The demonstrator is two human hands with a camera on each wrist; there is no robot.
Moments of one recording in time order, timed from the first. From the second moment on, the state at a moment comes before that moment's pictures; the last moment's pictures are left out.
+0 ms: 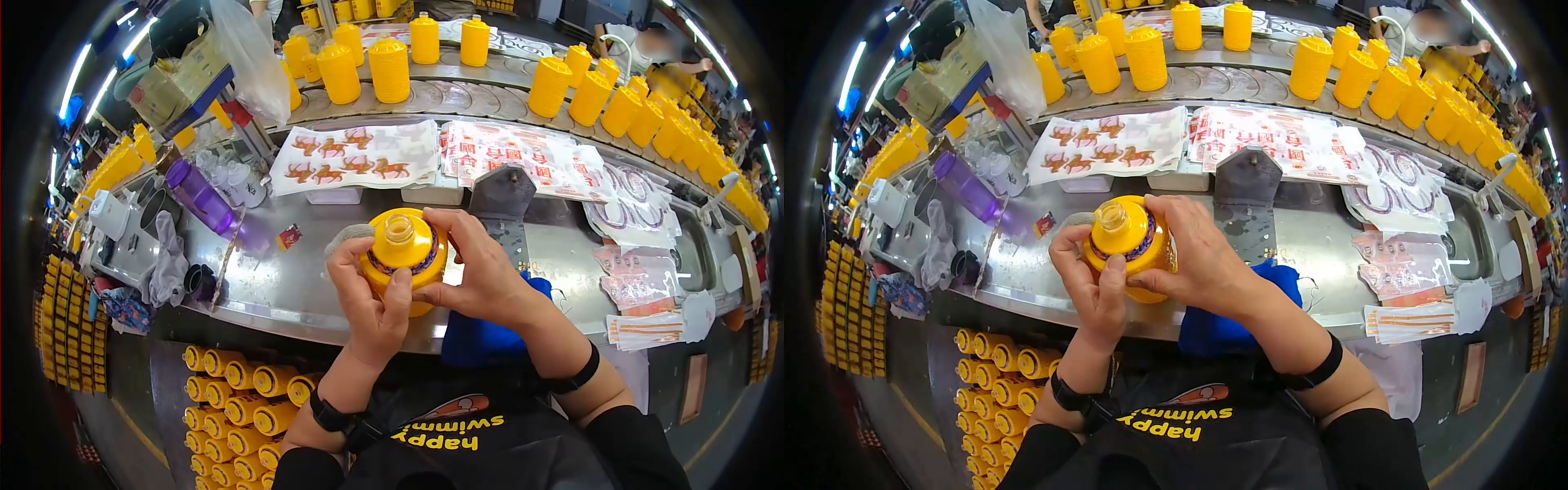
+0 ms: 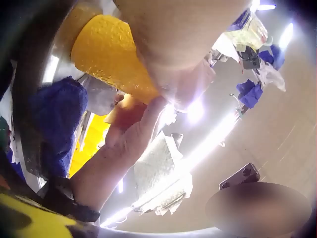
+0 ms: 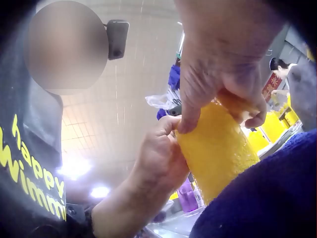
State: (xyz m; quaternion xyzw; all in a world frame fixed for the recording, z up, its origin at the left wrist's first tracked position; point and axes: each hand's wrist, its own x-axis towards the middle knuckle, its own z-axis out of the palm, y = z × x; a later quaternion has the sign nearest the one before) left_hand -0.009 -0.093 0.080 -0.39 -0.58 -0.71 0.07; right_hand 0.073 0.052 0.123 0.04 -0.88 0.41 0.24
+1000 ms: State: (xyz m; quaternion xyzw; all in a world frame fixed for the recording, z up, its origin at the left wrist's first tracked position) left_hand -0.039 -0.119 0.086 -0.41 -0.67 -0.58 0.23; right_hand 0.075 0.054 0.125 0.00 -0.89 0.42 0.19
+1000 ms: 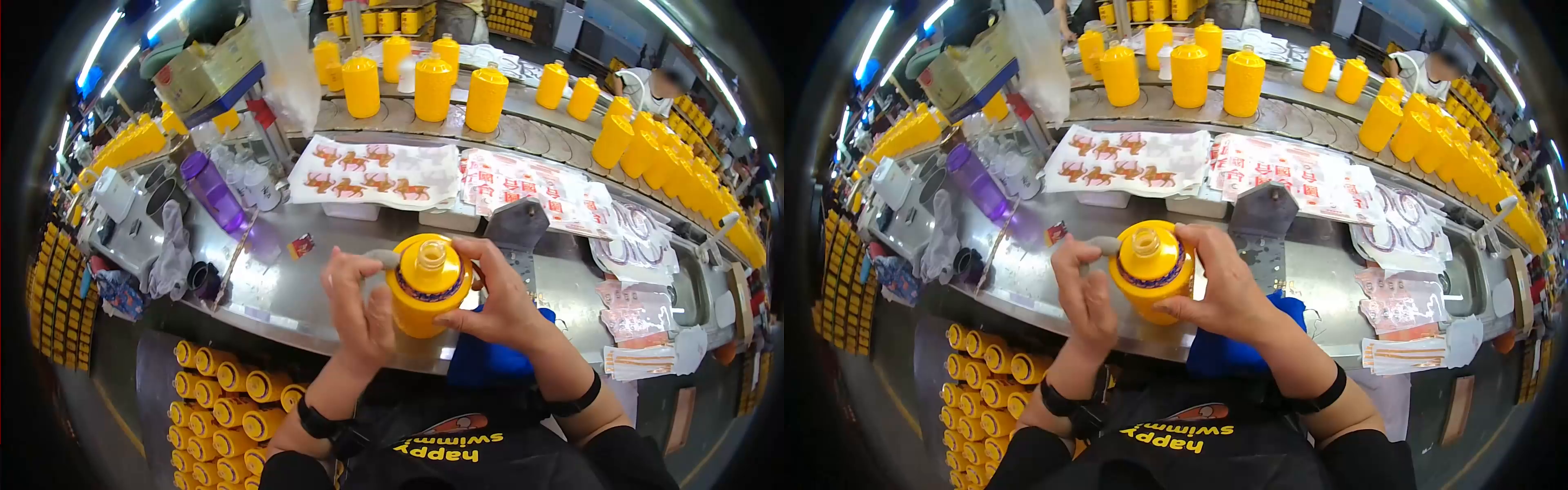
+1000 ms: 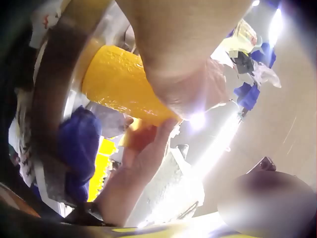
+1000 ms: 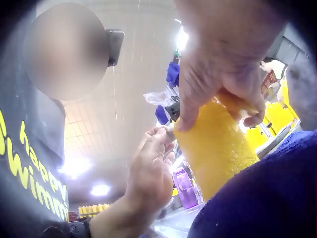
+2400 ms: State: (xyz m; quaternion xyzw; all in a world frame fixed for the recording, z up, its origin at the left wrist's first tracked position) left_hand -0.042 -0.126 0.099 -0.42 -0.68 -0.55 0.23; right_hand 0.060 0.047 0.104 -0.01 -0.82 0.53 0.21
